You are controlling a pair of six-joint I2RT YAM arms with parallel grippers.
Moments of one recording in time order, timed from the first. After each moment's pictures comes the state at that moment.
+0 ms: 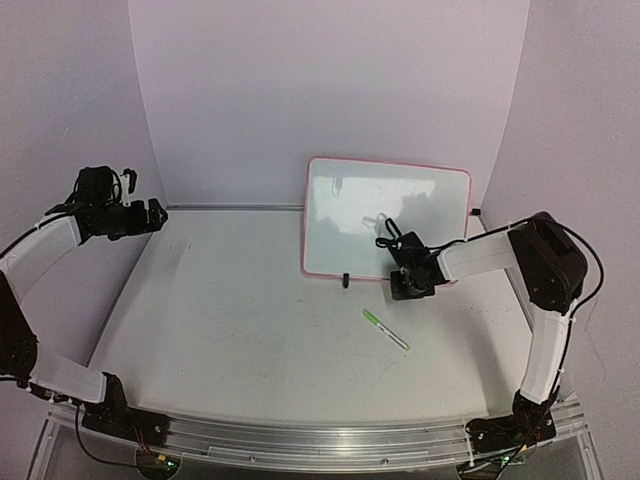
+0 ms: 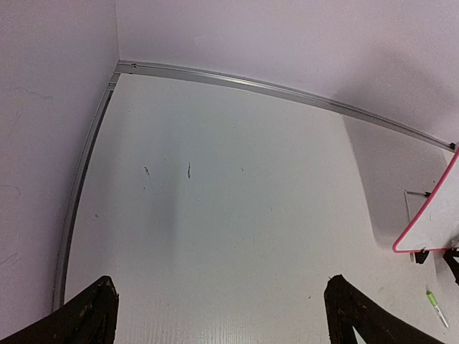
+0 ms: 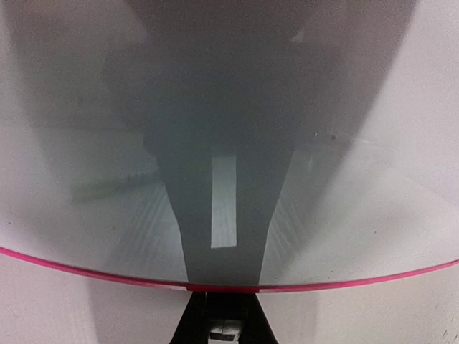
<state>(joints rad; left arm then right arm) 0.03 1.27 1.06 -0.41 0.19 -0.15 0.57 1.97 1.13 -0.21 0.38 0.40</state>
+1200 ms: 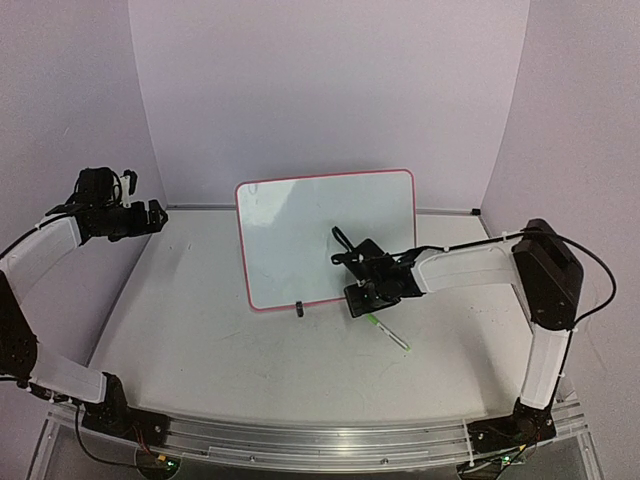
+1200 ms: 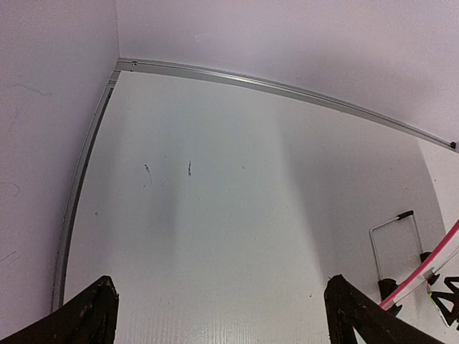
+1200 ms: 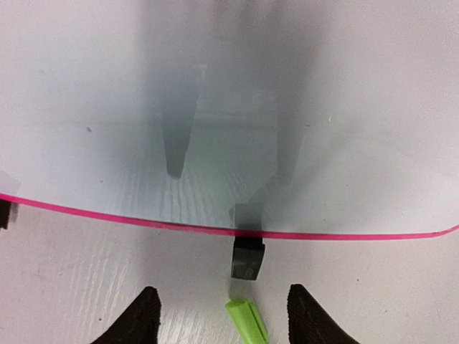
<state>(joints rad) 0.03 1.27 1.06 -0.41 0.19 -0.15 0.86 1.96 1.26 -0.36 0.34 0.42</state>
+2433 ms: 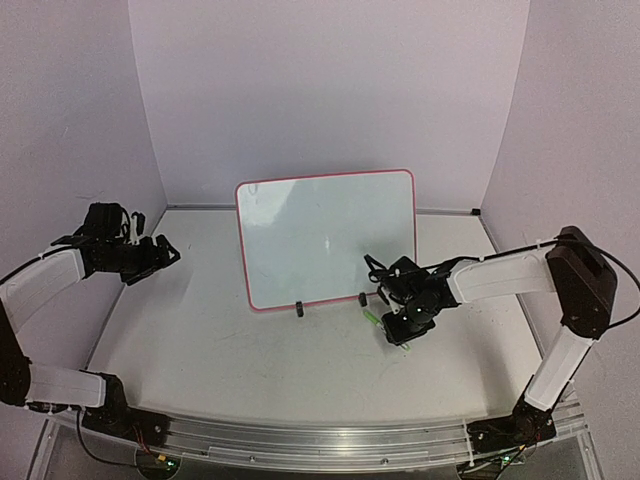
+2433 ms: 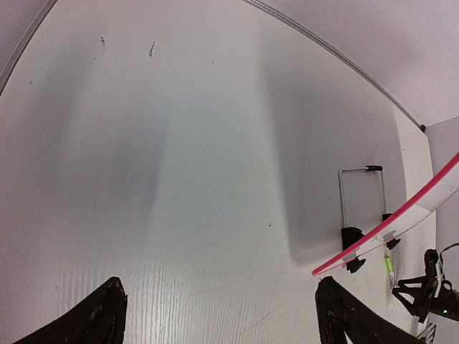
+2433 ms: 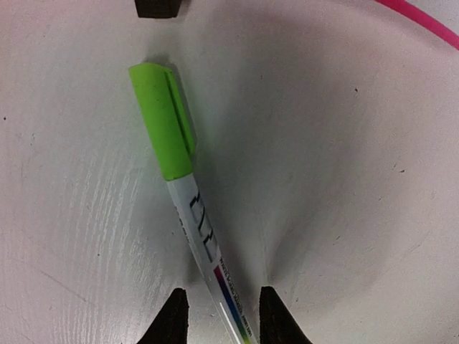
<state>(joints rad) -0.04 1.15 0.81 -0.45 0.29 -0.40 0.77 1.74 0.97 -0.50 0.08 0.34</state>
